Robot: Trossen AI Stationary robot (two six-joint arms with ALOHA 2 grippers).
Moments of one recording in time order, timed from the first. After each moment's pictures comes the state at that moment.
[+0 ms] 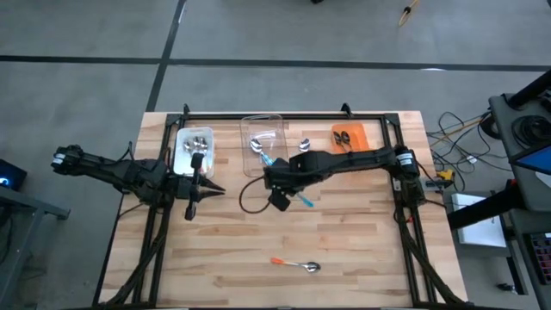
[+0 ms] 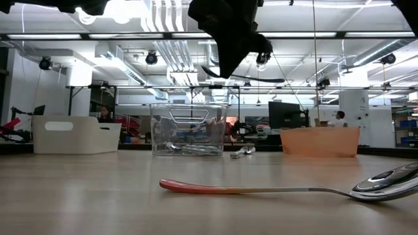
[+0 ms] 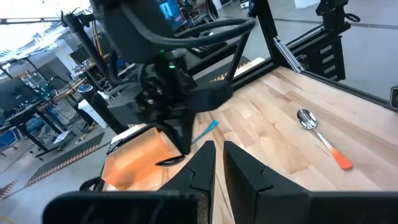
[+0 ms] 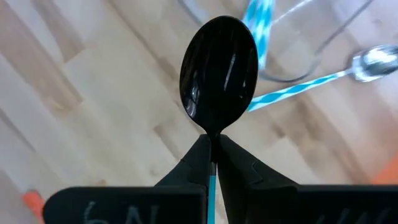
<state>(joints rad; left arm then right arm) -0.24 0.57 0.49 -0.06 -0.13 0.44 0.06 2.02 1.94 -1.21 0.18 0.68</state>
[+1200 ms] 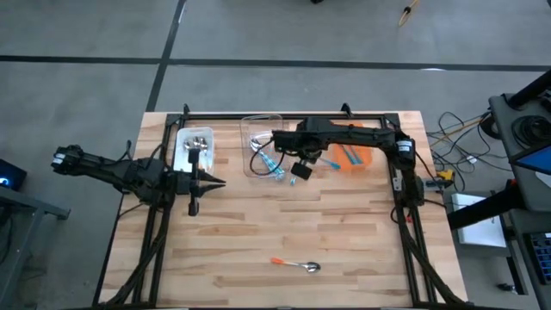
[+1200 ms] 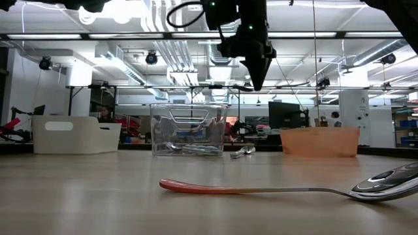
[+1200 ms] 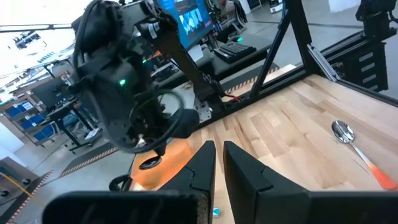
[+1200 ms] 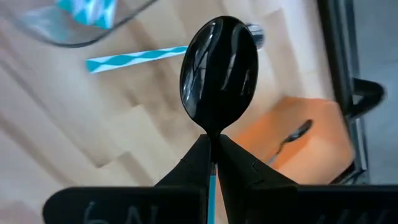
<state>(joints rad) -0.24 0.57 0.49 0.02 -0.23 0.45 -0.19 2.02 1.97 -1.52 0.27 0.29</state>
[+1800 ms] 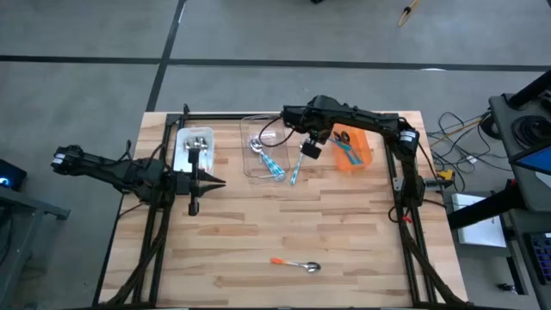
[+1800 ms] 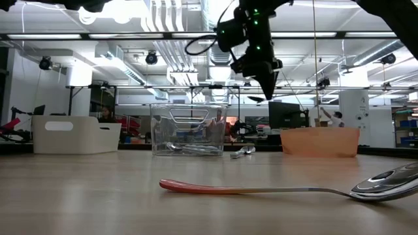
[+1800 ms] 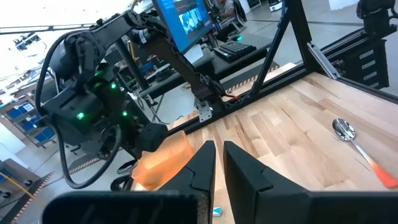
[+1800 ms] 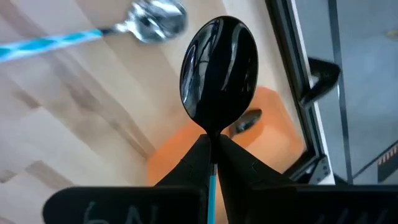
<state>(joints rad) -0.24 0.57 0.49 0.02 -0.23 0.46 -0.39 2.00 1.91 -1.51 0.33 0.14</state>
